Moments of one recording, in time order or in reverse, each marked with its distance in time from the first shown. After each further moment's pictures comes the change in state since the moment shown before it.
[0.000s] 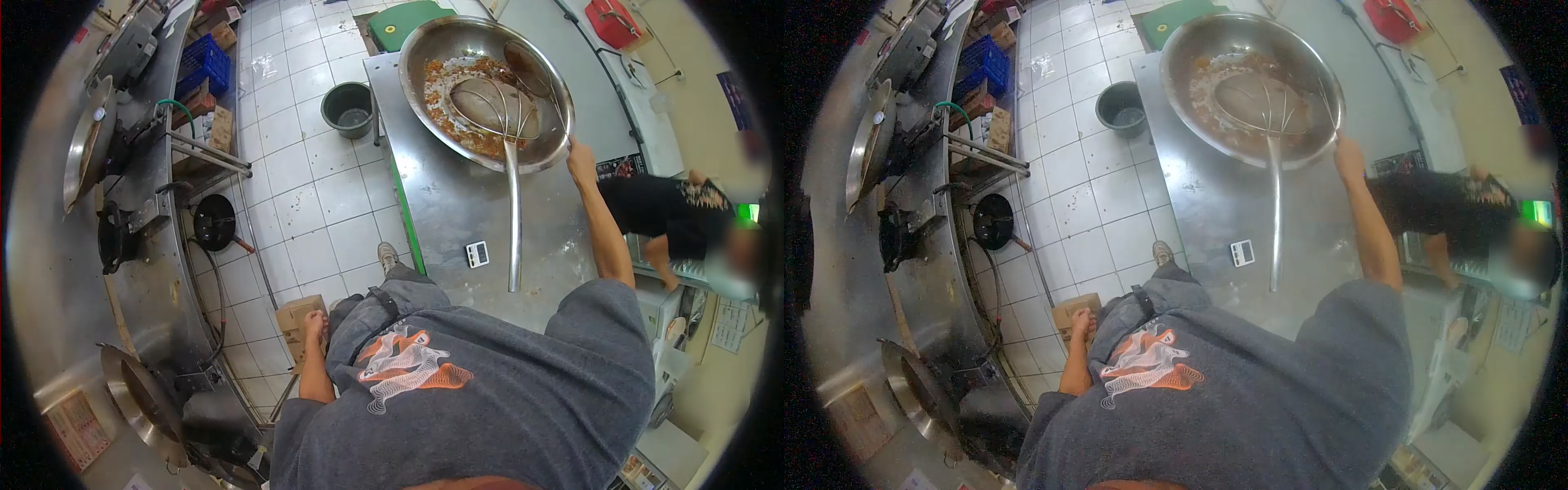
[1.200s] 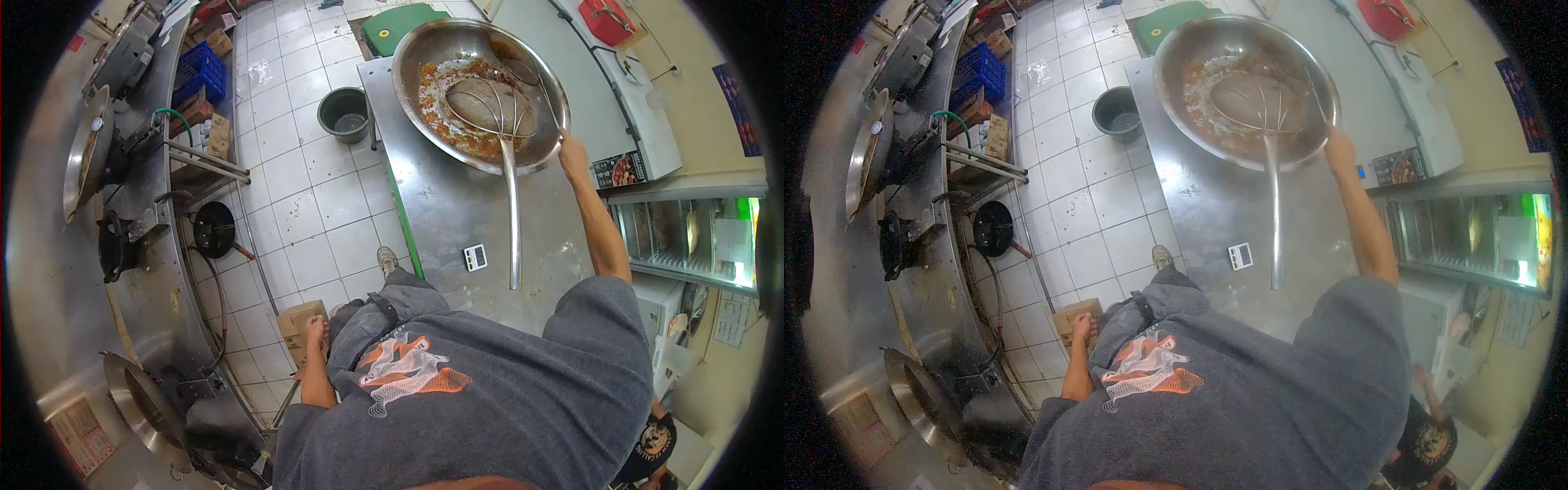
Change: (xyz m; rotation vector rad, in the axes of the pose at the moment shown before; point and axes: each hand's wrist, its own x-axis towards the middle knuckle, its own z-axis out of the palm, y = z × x) left_hand -0.005 0.005 0.004 0.062 0.010 0.011; right_hand 0.012 -0.026 -0.009 -0.010 -0.009 0.030
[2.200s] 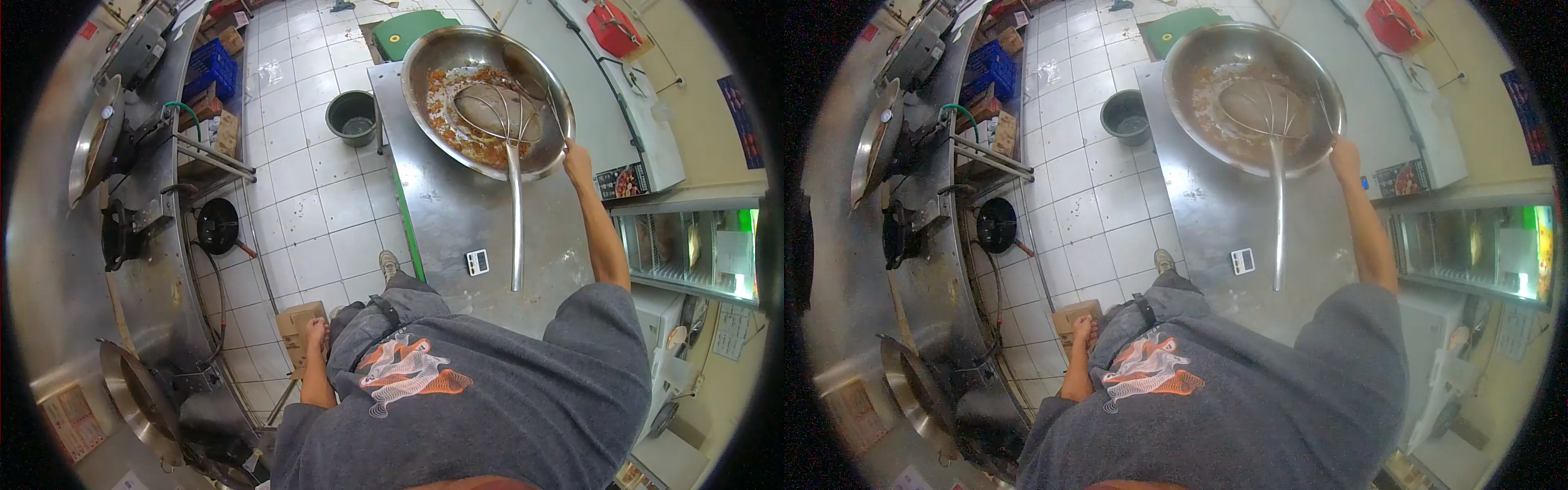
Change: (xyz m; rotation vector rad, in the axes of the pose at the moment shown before) left_hand -0.002 -0.012 0.001 -0.020 0.015 0.007; right_hand 0.003 0.012 0.009 -0.003 -0.008 -0.012
